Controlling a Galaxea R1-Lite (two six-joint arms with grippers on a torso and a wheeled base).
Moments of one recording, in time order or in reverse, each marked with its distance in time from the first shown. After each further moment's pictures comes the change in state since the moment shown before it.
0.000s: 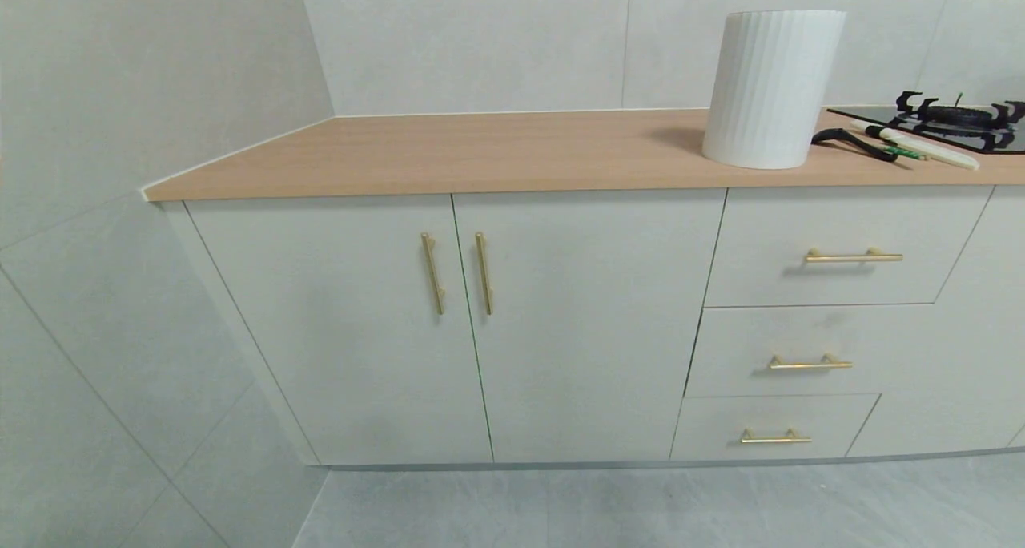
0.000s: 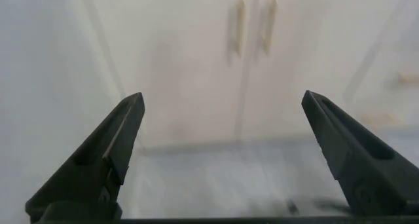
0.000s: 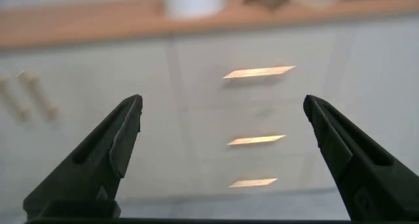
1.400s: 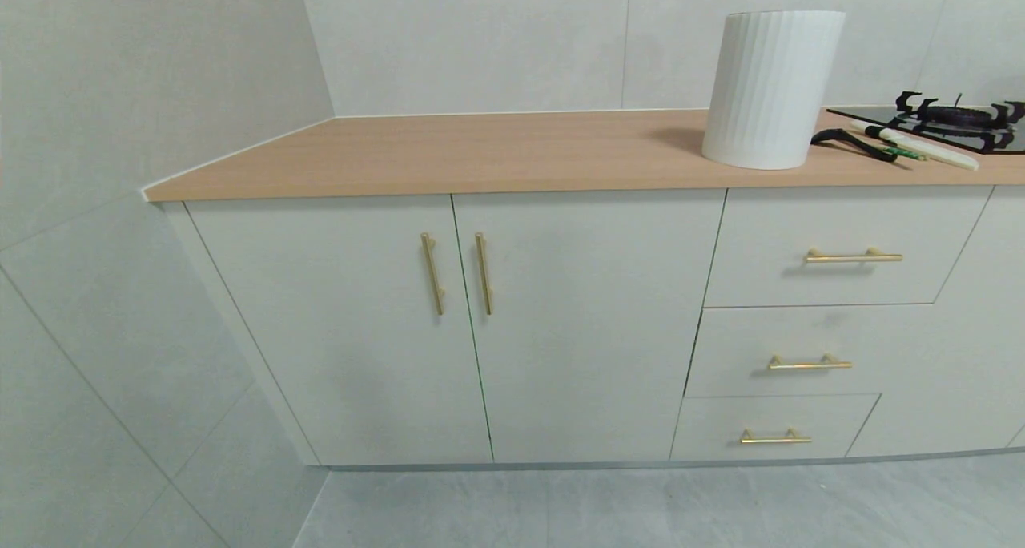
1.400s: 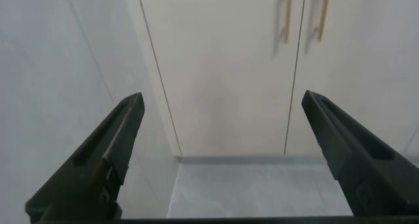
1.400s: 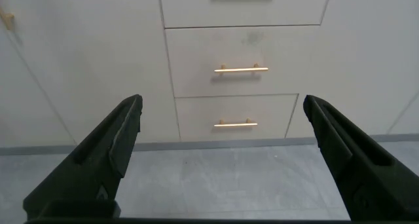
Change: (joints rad) left arm 0.244 -0.368 0.548 -0.270 -0.096 0.114; right arm -0.281 -0.561 0.463 0.222 0.306 -0.012
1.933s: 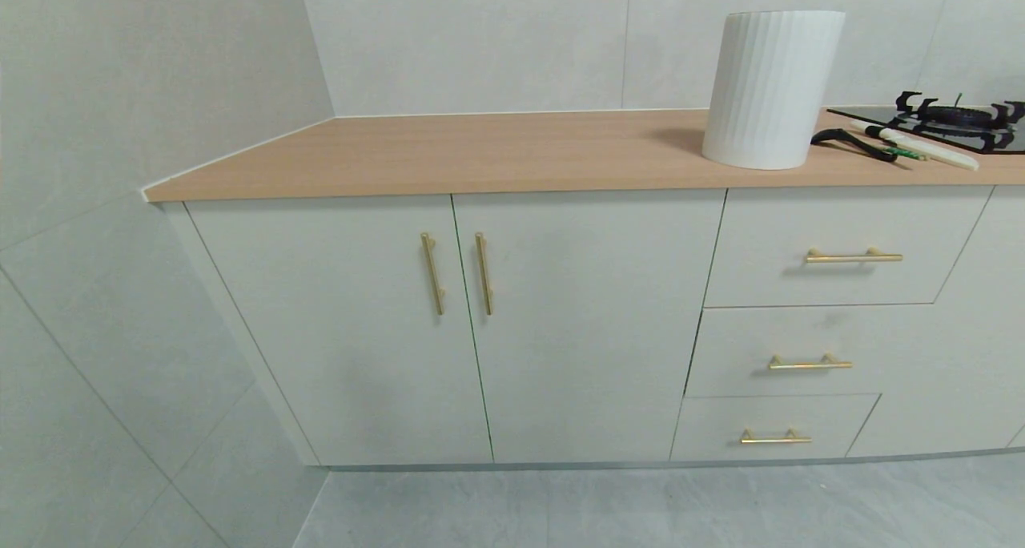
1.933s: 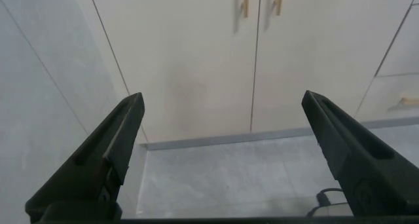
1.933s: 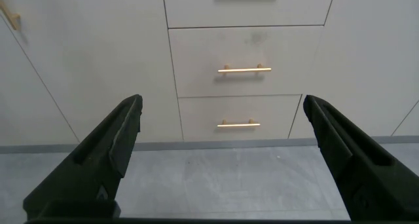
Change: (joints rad) left arm -0.001 0.000 0.029 0.038 -0.150 -0.060; right arm 0.000 0.000 0.005 0.001 0.012 0.005
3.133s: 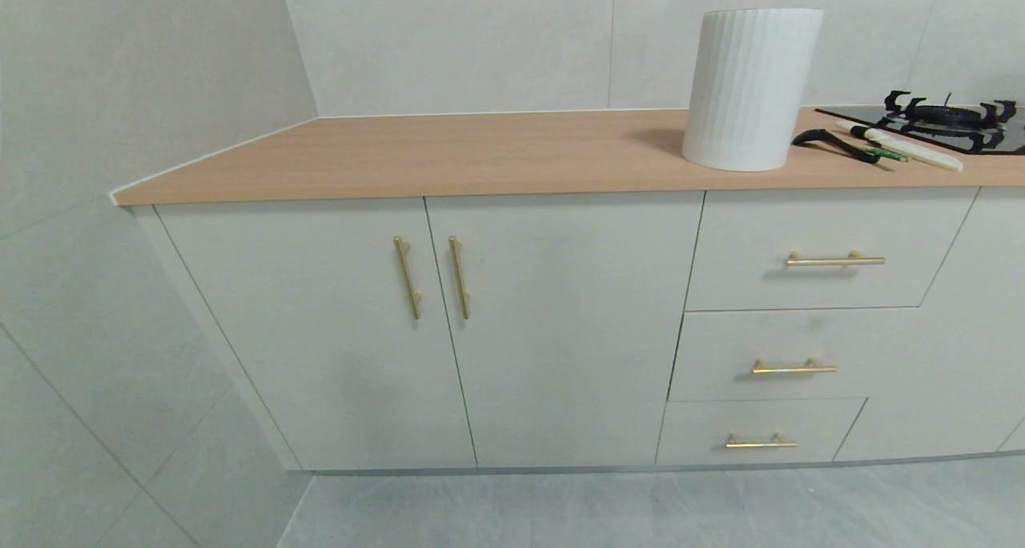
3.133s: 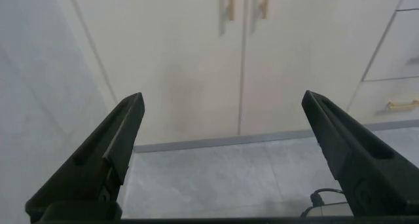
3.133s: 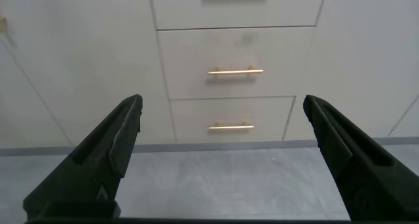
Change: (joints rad) left arm 0.000 0.000 0.000 0.001 -0.007 -0.008; right arm 0.000 0.000 0.000 0.001 0.003 0.002
